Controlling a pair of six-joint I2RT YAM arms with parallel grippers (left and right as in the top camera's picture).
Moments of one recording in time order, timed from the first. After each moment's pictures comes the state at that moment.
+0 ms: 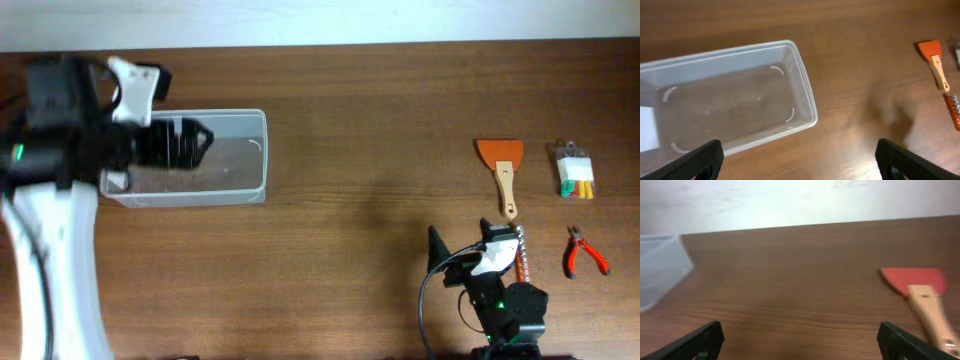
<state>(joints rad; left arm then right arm) 0.12 1.52 1.78 -1.27 0.43 0.20 -0.03 0.16 0.01 -0.05 -0.22 0.11</state>
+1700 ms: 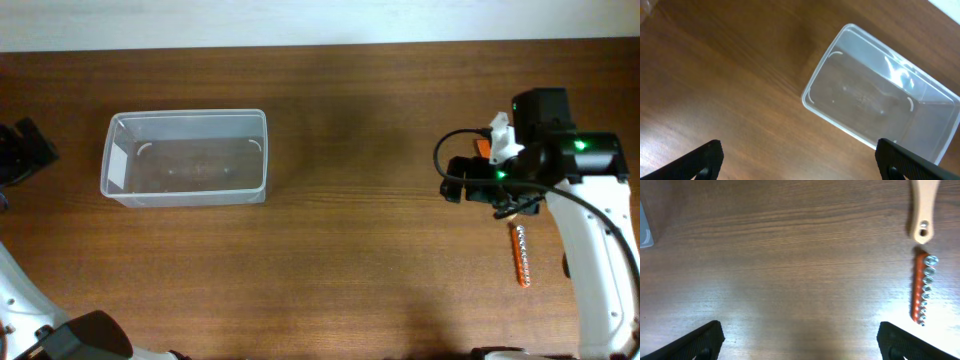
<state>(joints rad) 0.64 1.69 2.01 -1.43 0.17 0.01 -0.02 1.45 1.46 -1.35 -0.19 0.15</state>
